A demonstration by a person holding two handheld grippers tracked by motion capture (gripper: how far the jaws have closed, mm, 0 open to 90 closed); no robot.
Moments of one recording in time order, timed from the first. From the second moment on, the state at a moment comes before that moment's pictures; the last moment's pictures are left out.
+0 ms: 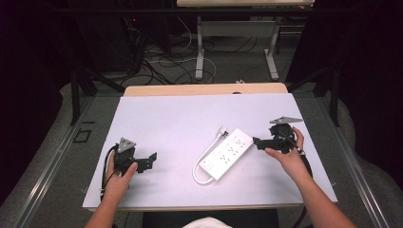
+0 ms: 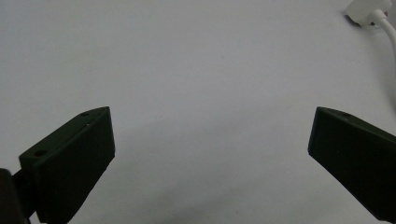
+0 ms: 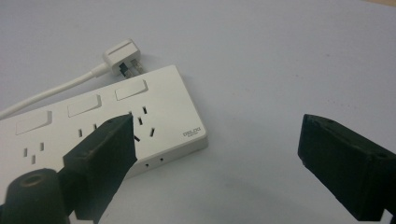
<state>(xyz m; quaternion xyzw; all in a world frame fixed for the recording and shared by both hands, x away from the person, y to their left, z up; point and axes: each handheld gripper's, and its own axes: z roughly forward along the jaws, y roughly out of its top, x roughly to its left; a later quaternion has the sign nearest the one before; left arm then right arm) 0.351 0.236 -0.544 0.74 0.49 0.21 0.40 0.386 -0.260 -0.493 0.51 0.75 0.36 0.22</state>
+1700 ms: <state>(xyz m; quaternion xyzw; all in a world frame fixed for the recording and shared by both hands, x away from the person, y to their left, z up) 0.352 0.235 -0.545 0.74 0.49 0.21 0.40 0.430 -0.239 -0.481 0.47 0.82 0.28 0.15</state>
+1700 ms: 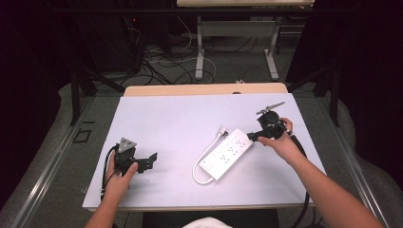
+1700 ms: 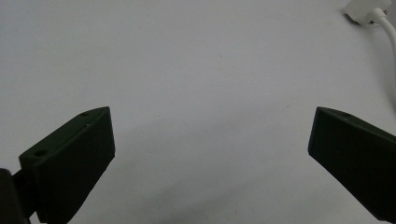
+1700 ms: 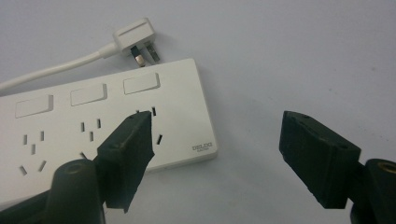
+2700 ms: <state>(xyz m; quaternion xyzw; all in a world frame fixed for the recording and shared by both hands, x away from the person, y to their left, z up) 0.352 0.236 -0.545 0.75 0.49 0.21 0.40 0.452 -0.212 -0.488 0.42 0.86 0.24 0.14</state>
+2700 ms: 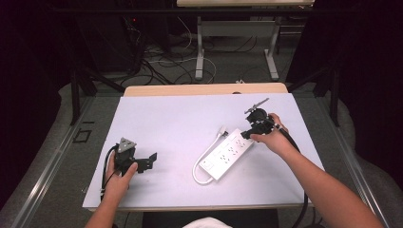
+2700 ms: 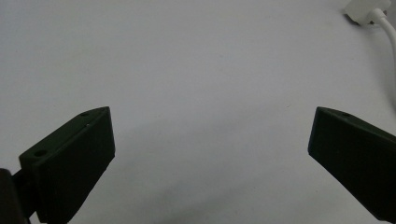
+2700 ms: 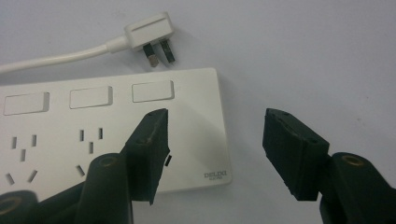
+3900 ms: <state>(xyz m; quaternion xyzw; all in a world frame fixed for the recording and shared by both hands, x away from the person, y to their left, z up) 0.352 0.235 -0.545 0.75 0.49 0.21 0.40 0.480 -0.185 -0.497 0.44 0.86 0.23 0.09</state>
